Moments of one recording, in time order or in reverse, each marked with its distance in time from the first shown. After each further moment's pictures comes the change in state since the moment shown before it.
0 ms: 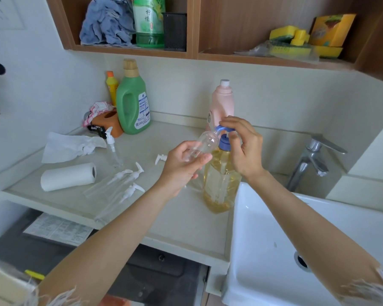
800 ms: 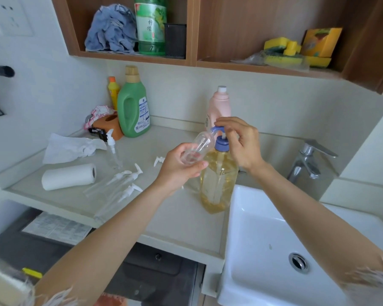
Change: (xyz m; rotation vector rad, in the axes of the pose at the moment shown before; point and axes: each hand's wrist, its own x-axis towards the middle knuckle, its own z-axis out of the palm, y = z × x) left_hand -0.009 0.002 -0.001 0.091 -0.043 0.043; right_hand 0.015 -0.009 -0.015 0.013 -0.164 0.052
